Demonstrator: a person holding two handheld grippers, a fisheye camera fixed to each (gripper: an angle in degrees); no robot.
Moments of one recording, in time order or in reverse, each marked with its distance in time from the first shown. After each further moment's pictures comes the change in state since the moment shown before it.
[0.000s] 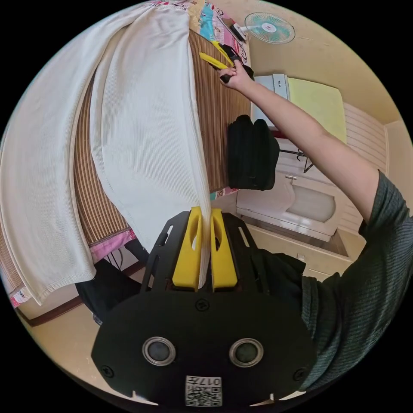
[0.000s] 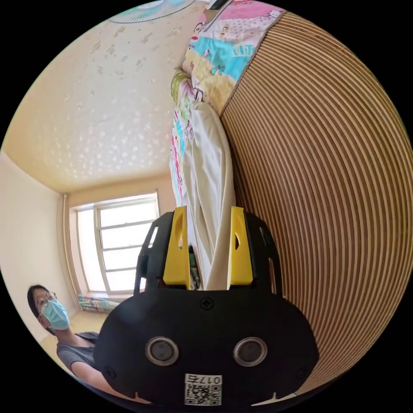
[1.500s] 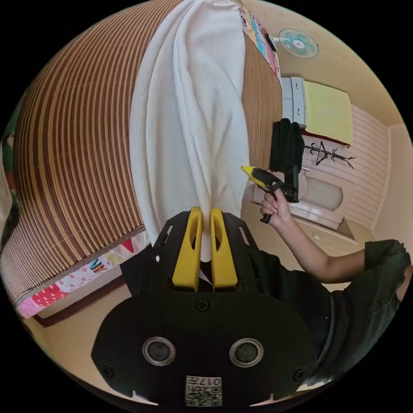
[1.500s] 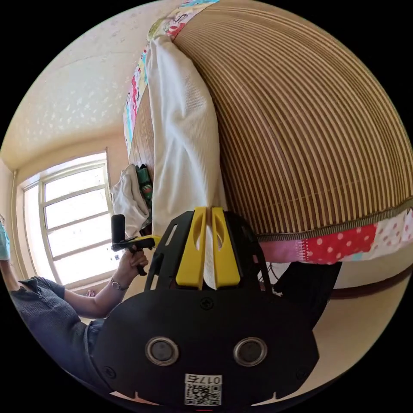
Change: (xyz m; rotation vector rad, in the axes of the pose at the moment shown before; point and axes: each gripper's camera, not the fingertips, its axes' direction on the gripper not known) left arm -0.212 0.127 -0.373 -0.046 0.015 0.070; right arm -0.065 0.432 0.221 -0.045 0.329 -0.003
